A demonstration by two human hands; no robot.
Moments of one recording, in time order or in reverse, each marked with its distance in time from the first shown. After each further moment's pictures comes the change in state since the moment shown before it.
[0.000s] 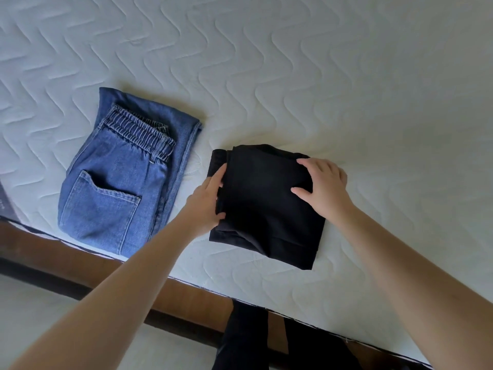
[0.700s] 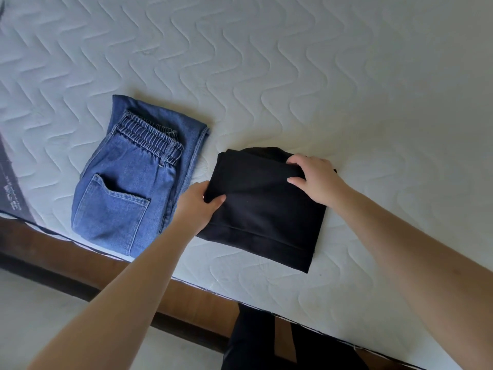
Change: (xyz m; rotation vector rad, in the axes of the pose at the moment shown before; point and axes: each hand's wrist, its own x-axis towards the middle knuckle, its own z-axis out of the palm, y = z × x) left_hand -0.003 -0.009 -0.011 -0.126 0.262 -0.224; right_hand 0.035 -0.022 -0.015 0.101 -0.123 -0.164
